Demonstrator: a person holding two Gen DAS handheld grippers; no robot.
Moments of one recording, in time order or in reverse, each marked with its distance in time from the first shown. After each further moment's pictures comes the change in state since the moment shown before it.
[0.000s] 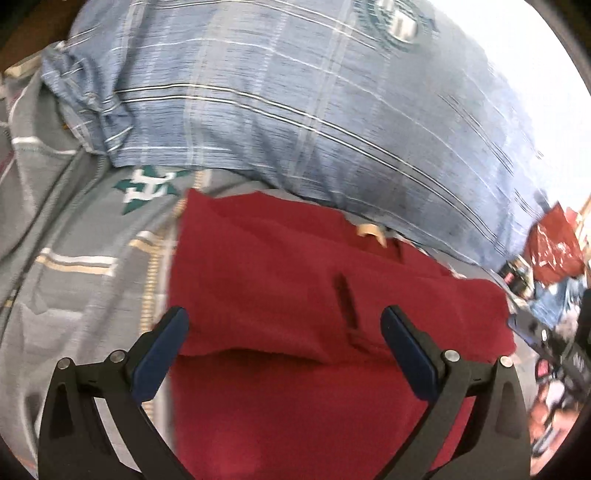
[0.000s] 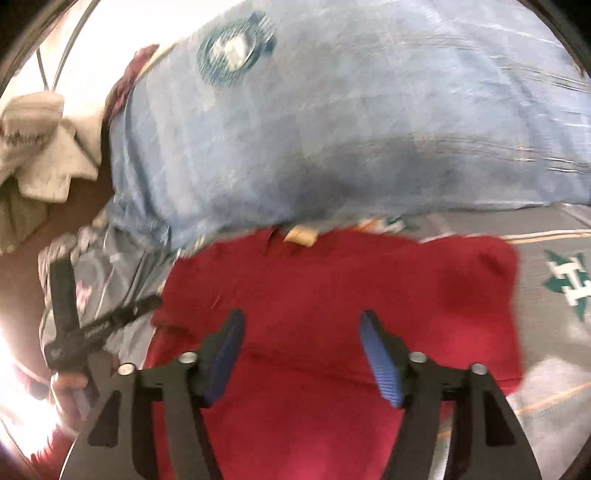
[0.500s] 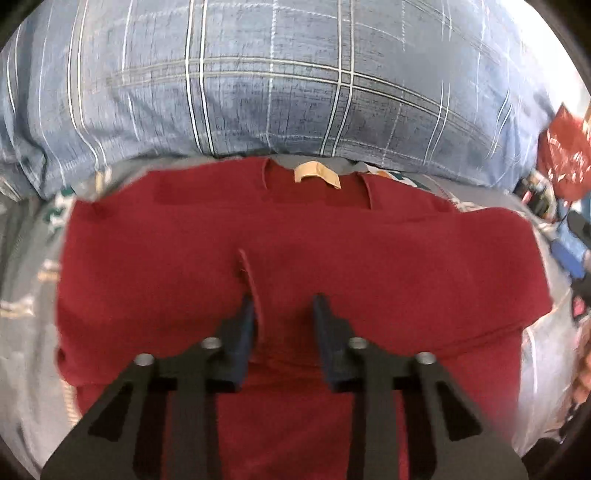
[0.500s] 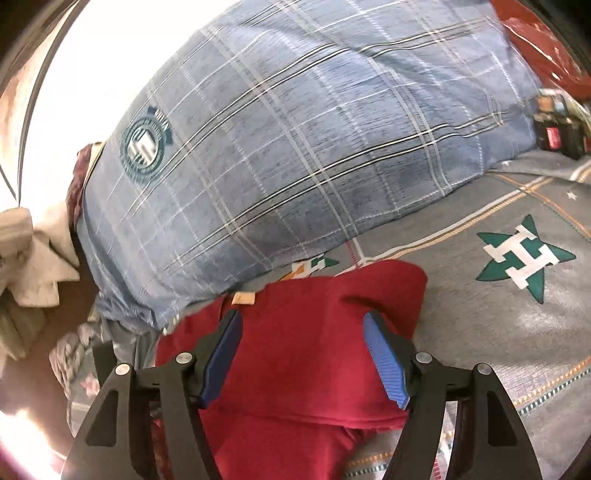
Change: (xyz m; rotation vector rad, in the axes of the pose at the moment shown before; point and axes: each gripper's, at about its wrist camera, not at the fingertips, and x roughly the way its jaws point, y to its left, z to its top) left arm 0.063 -0.091 0.000 0.251 0.169 0.087; right arm -0.027 -0.079 0.021 0.280 -0.112 -0.029
